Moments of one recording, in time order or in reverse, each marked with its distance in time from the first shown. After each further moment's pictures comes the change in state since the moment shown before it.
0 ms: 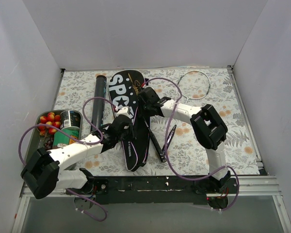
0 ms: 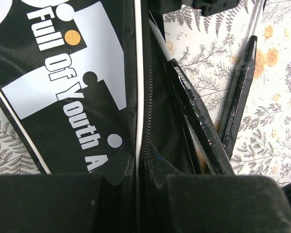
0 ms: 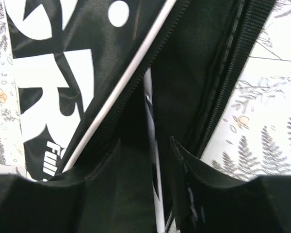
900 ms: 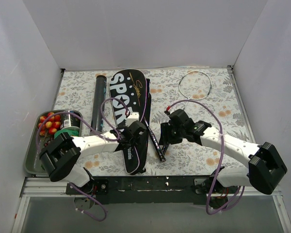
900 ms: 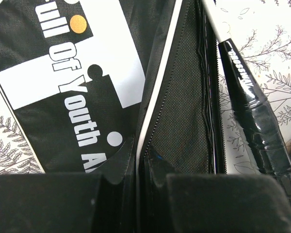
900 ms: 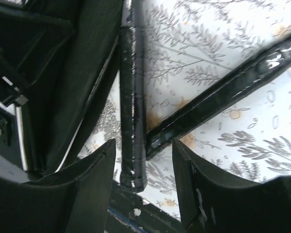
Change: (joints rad) left arm -0.120 0.242 0.060 -0.032 -0.248 0.003; right arm 0.006 -0.781 -0.692 -0.165 -0.187 0.002
